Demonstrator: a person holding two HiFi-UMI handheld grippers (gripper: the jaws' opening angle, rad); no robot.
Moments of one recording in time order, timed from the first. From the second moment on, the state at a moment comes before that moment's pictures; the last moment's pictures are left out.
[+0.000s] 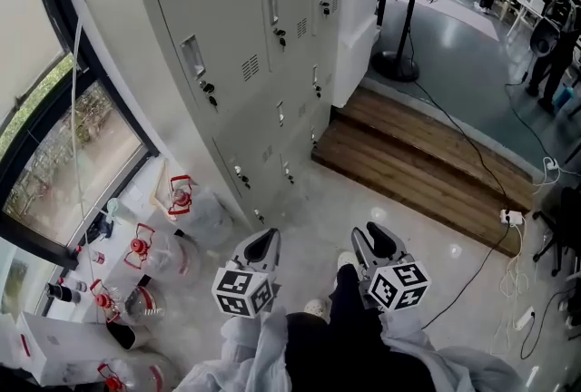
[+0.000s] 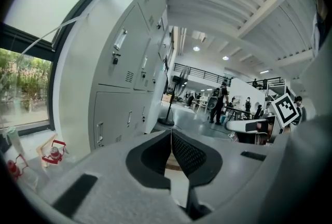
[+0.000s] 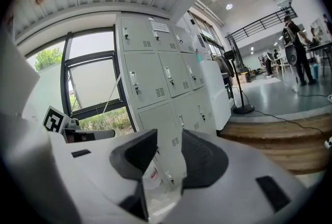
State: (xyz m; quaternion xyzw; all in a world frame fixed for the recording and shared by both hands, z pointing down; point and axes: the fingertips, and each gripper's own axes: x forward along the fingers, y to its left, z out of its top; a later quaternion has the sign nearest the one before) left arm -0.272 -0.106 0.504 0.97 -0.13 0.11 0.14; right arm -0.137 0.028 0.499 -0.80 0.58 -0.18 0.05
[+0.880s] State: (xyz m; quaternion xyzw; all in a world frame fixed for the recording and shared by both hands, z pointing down) left arm -0.179 -0.180 0.499 0.97 -0.18 0.11 0.14; right arm -0.039 -0.061 0.496 -0.75 0.63 -0.19 0.04
